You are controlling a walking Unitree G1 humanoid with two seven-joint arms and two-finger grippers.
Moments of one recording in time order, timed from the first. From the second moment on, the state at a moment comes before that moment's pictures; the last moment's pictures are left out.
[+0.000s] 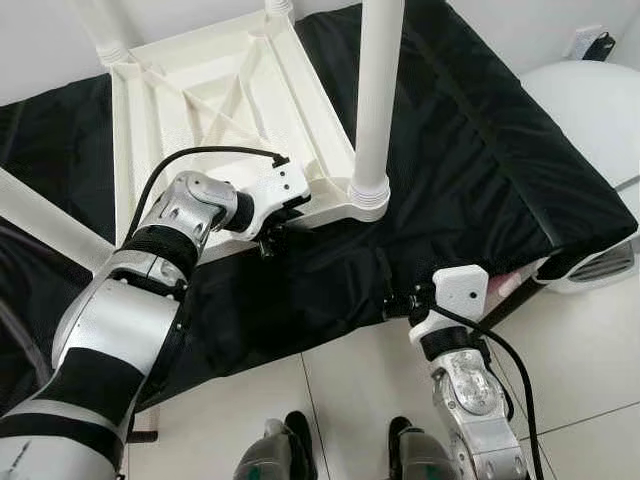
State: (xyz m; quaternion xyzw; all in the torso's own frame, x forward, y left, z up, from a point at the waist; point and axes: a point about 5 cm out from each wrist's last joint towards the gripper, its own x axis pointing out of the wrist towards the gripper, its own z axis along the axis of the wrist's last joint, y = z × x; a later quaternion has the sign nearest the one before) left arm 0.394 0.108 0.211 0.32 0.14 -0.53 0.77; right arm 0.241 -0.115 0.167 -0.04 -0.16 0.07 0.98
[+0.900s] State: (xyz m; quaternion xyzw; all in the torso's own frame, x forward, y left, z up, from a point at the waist) left arm 0.398 0.122 0.239 0.24 0.09 -0.50 0.83; right arm 0.283 -0.127 0.180 -0.07 -0.19 0.09 0.98
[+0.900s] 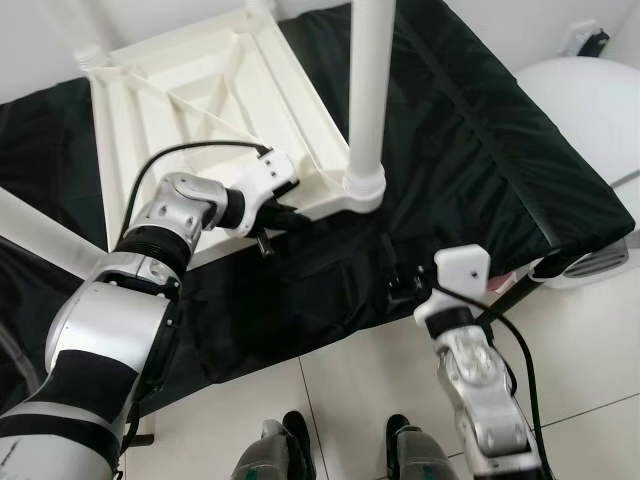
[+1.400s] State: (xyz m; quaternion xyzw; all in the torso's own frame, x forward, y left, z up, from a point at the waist) left arm 0.386 0.116 0.317 0.16 -0.07 -0.51 0.85; right arm 0.364 -0.124 0.229 -0.08 -0.23 0.11 0.96
